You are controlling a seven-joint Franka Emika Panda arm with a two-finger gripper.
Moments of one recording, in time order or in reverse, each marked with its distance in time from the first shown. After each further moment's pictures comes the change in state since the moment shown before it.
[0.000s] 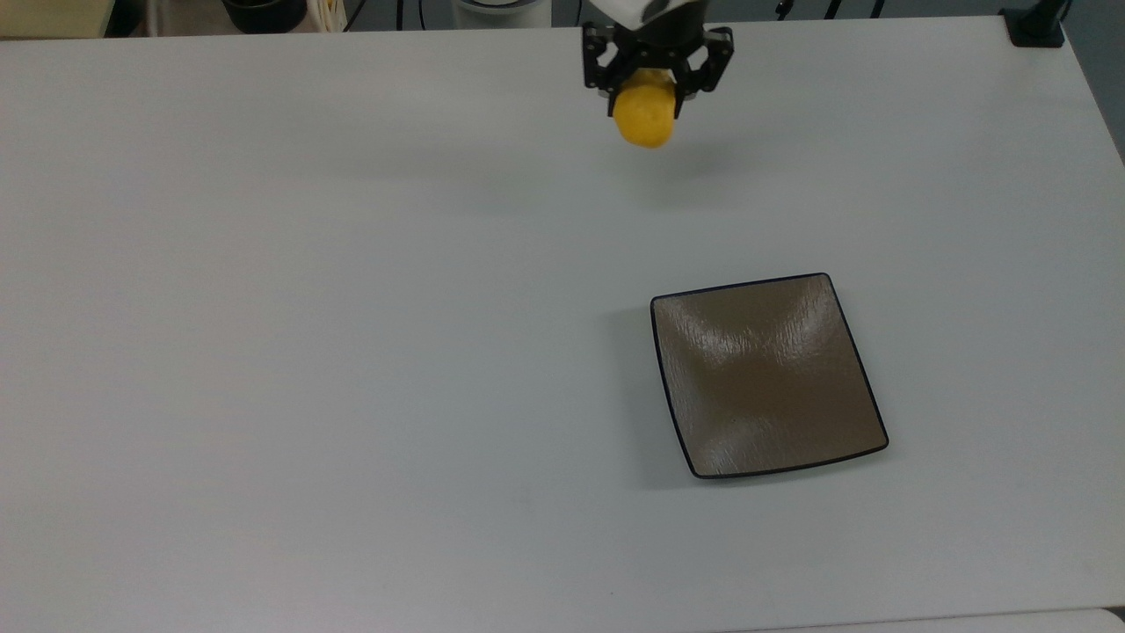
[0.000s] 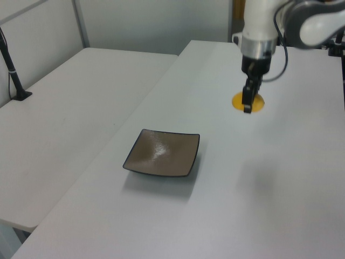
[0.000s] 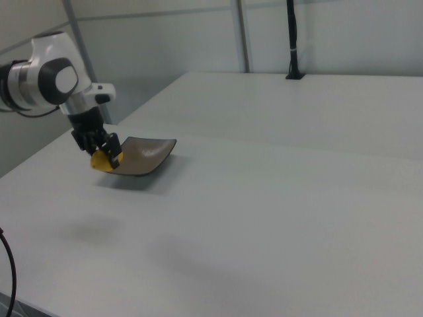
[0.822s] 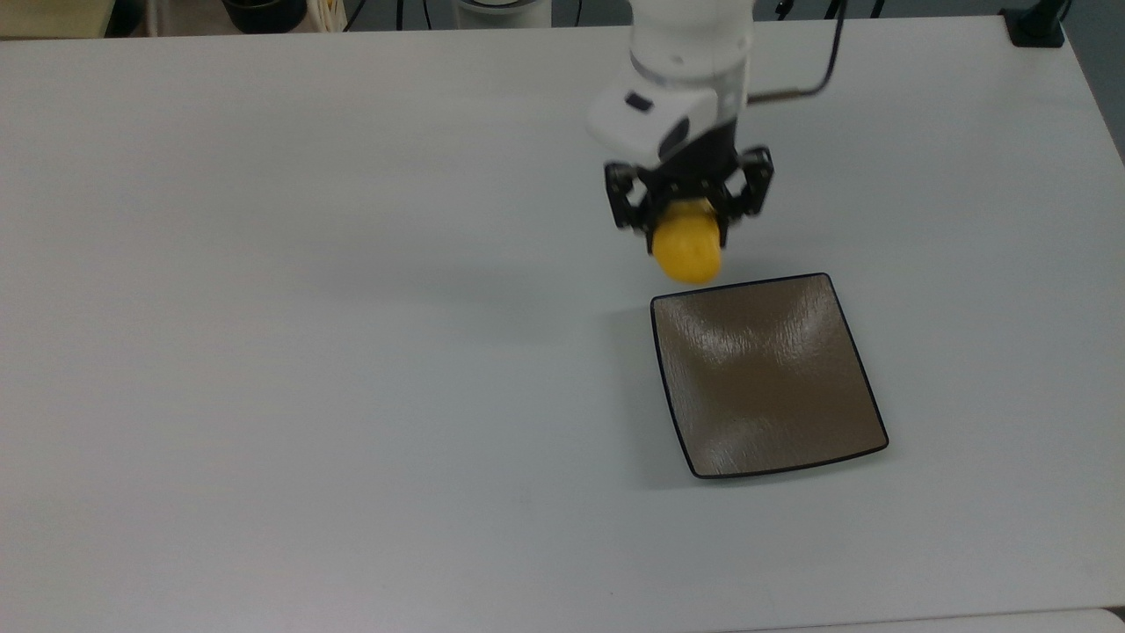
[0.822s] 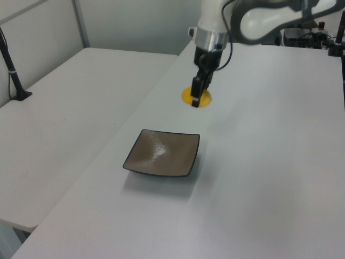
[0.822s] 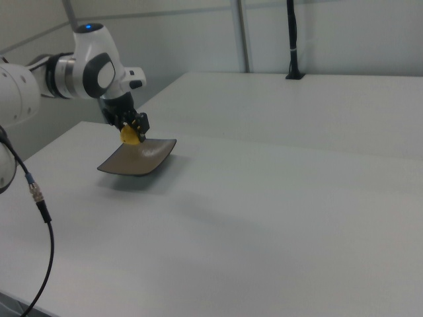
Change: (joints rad) arm 0.063 0.383 -0.111 0.446 0.117 0.115 -0.131
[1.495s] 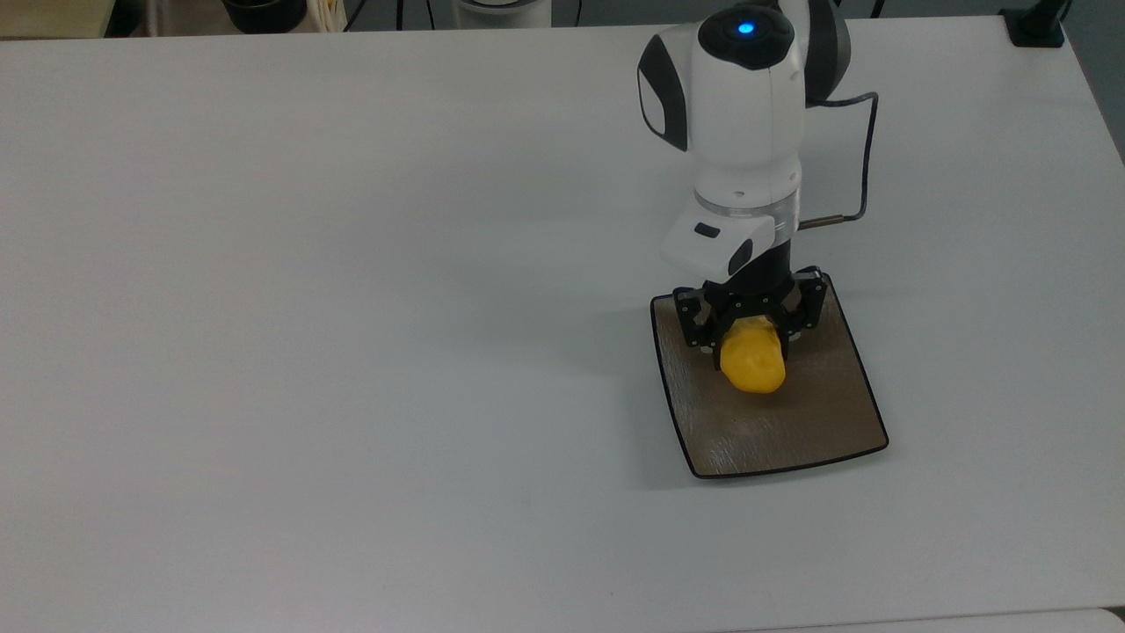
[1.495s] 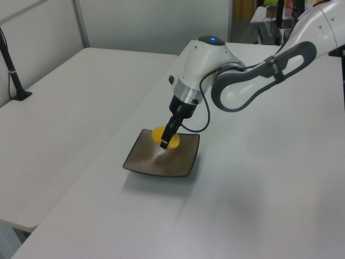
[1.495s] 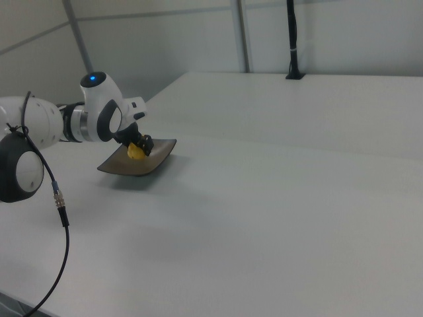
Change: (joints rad) arm 0.077 0.255 -0.003 0.032 0.000 0.443 0.013
